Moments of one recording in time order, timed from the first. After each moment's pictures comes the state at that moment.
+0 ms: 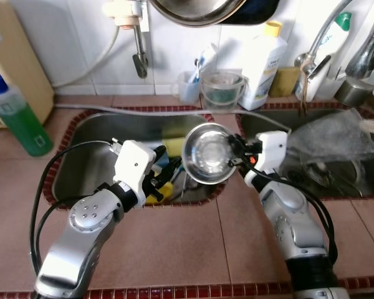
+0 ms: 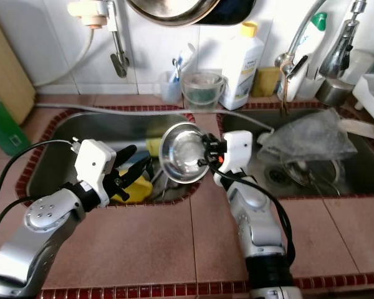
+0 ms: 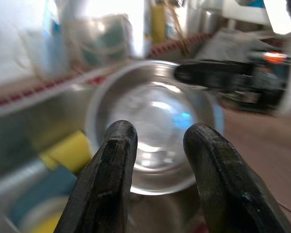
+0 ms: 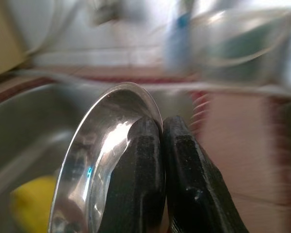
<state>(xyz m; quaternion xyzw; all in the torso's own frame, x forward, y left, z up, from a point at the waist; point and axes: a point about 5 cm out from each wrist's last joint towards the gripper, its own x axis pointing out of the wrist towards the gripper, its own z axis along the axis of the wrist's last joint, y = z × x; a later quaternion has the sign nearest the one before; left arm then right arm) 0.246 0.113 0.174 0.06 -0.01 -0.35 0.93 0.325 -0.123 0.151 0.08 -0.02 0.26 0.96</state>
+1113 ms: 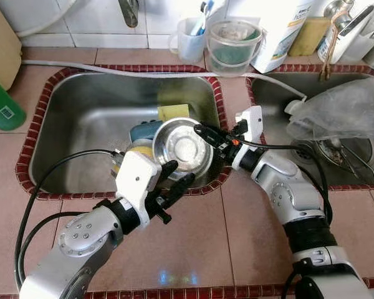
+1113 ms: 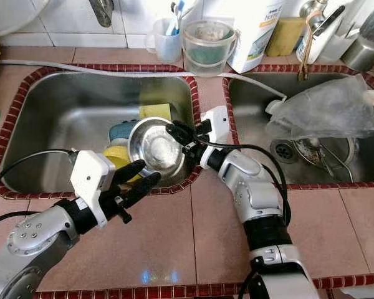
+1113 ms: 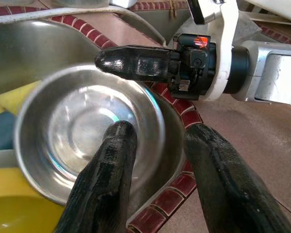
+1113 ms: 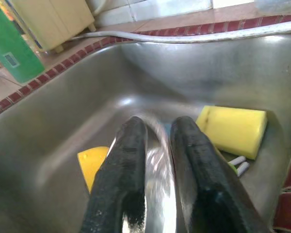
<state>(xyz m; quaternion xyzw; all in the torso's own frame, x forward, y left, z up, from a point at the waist) 0.223 0.106 0.190 0.02 0.02 -0.37 0.93 0.350 -0.102 0.180 0.09 -0.02 0.42 0.90</state>
